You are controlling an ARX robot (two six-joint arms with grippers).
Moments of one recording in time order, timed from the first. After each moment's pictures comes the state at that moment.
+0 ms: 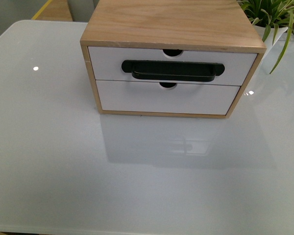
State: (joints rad) left arm 0.00 0.60 0.06 0.54 0.00 -0.01; right arm 0.00 0.53 0.02 0.52 0.00 -0.01
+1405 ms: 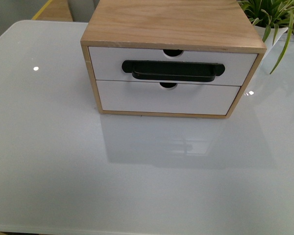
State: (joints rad) left arm 0.00 0.01 0.02 0.00 0.00 -0.01; right arm 0.00 0.01 0.02 0.00 0.00 -0.01
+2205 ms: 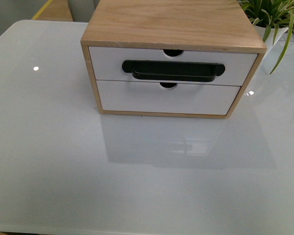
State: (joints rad) left arm 0.00 0.01 0.02 0.00 0.00 0.00; right arm 0.00 0.01 0.02 0.00 0.00 -0.01
